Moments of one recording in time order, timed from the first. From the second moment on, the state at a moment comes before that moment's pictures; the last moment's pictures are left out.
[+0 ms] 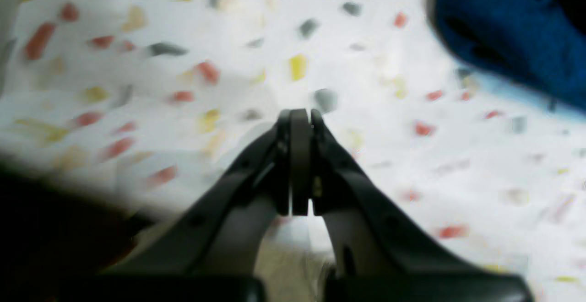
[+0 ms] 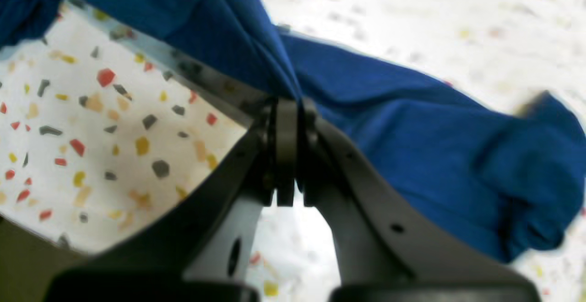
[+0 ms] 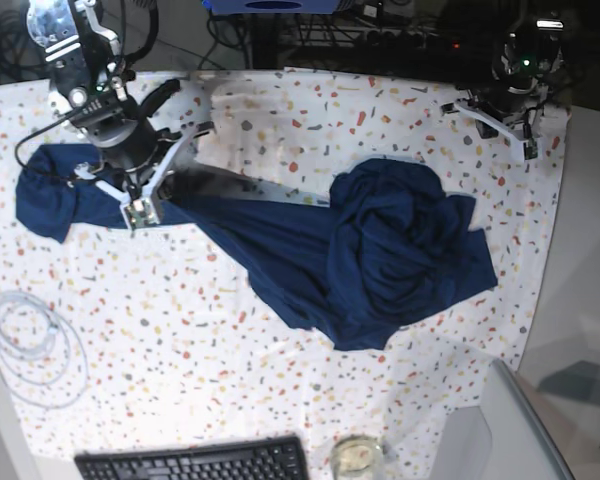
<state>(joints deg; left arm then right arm) 29.4 -19.8 -3.4 91.2 -26.7 7.6 26.9 -21.1 14.1 -12.4 108.3 6.4 -0.1 -42.1</state>
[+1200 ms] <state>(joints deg) 23.7 -19.1 3.3 99.5 -26.8 7.7 27.1 -21.9 14.3 -3.0 109.9 6.2 -0.2 -44.7</state>
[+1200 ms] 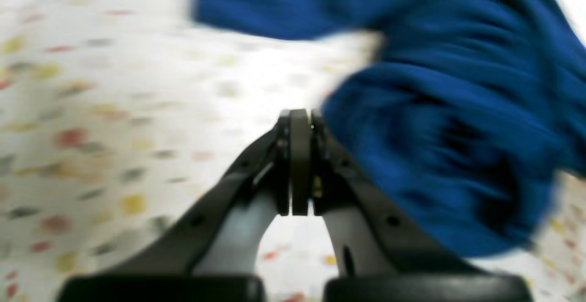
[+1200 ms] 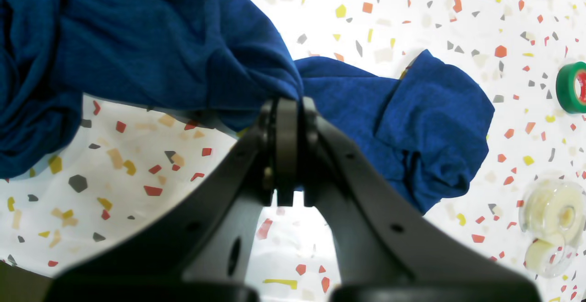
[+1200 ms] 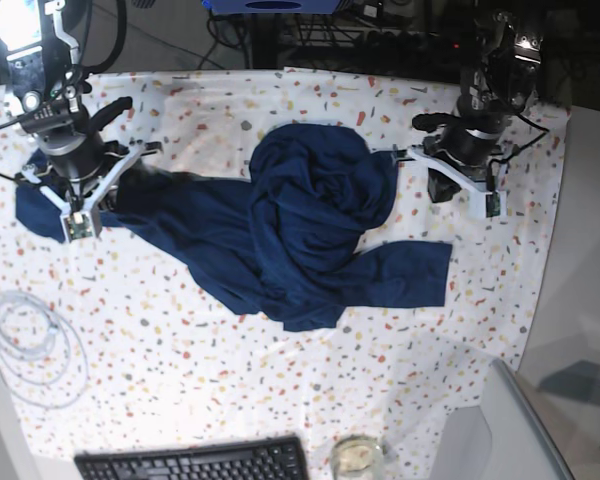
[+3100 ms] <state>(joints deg) -16.9 -24.0 -5.9 95.4 -27.0 4.3 49.3 11.0 20.9 -2.9 107.5 6.6 0.0 -58.5</state>
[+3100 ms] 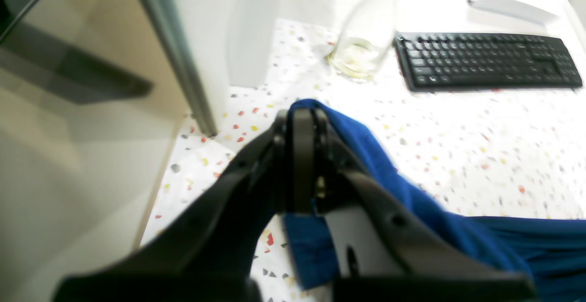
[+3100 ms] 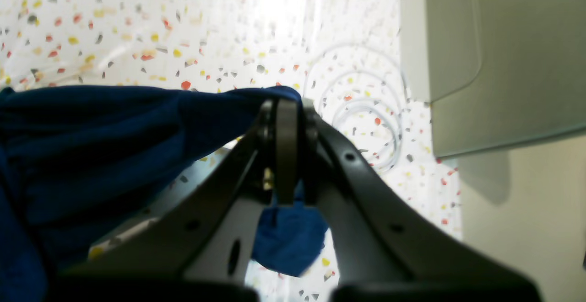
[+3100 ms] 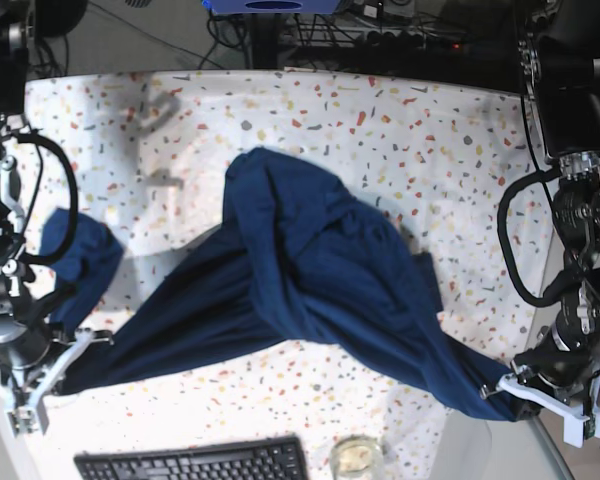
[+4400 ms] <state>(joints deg) 16.0 -22.8 -19.9 95.2 -22.0 4.3 36.8 -5.7 19.9 5.9 96.0 6.5 0.0 -45.1</state>
